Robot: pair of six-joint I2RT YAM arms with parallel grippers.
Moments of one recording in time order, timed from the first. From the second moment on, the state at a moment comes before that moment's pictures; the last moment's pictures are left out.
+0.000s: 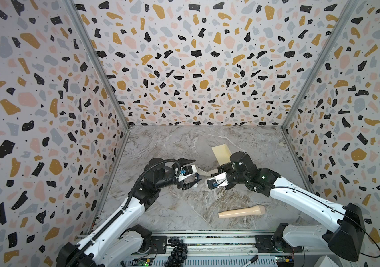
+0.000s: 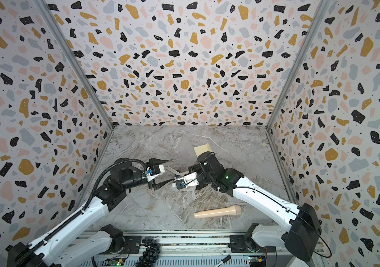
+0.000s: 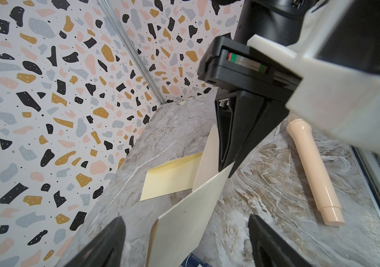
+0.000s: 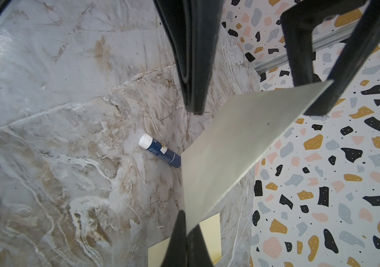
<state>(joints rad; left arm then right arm) -0.46 0.94 0.65 0.02 0.65 0.62 0.84 1.25 1.03 -0.43 -0.23 -1.17</state>
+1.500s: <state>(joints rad) -0.46 0.92 0.65 0.02 0.69 0.64 0.72 1.19 0.98 -0.34 -0.41 -1.00</state>
